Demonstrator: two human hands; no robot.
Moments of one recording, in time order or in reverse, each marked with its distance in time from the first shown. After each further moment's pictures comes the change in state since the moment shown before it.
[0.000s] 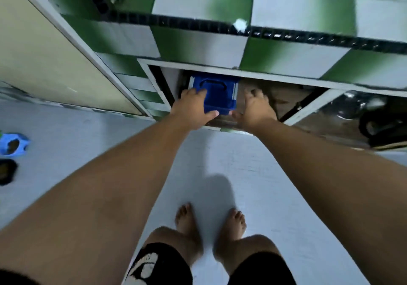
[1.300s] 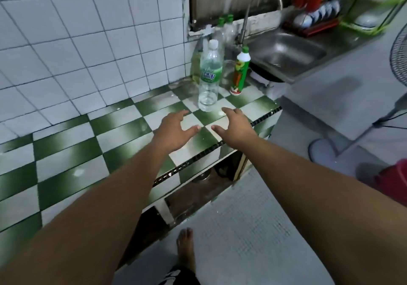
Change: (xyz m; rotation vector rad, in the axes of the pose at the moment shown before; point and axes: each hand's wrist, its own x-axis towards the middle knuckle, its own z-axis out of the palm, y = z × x) left_hand 0.051 0.551 -0.215 -0.351 0.026 0.665; right_hand -0.156 0.344 -0.413 0.336 0.603 0.451
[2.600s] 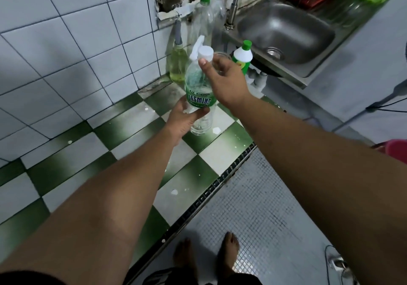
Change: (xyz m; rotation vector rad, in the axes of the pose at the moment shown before) left_hand 0.250 -0.003 0.071 -0.874 -0.321 -0.226; right_hand 0.250 -0.036 -0.020 0.696 0.190 0.132
